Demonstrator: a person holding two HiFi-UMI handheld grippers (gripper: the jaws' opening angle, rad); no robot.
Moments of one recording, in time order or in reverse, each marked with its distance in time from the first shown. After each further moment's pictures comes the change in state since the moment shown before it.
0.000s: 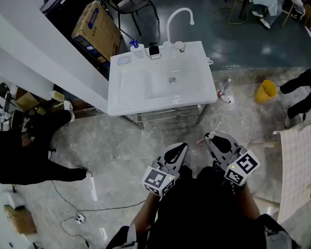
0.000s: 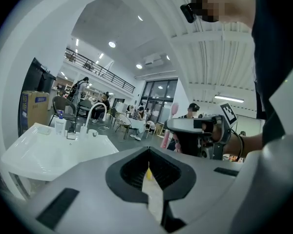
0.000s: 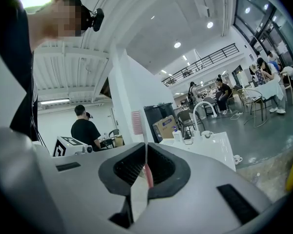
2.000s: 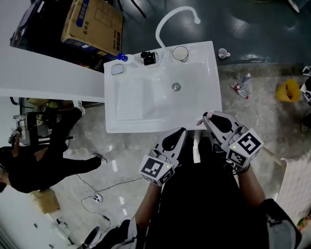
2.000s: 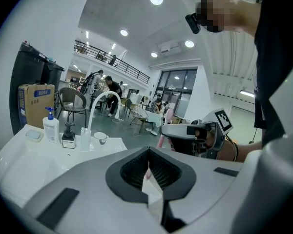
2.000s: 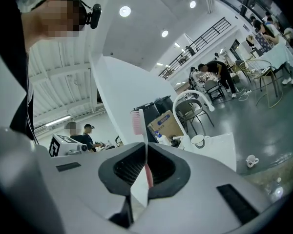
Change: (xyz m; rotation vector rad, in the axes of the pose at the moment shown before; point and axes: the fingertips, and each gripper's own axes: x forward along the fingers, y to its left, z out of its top) left arm 0.245 0.169 0.075 -0.118 0.120 0.162; right arm 0.156 -0.283 0.078 0.187 0.048 0.140
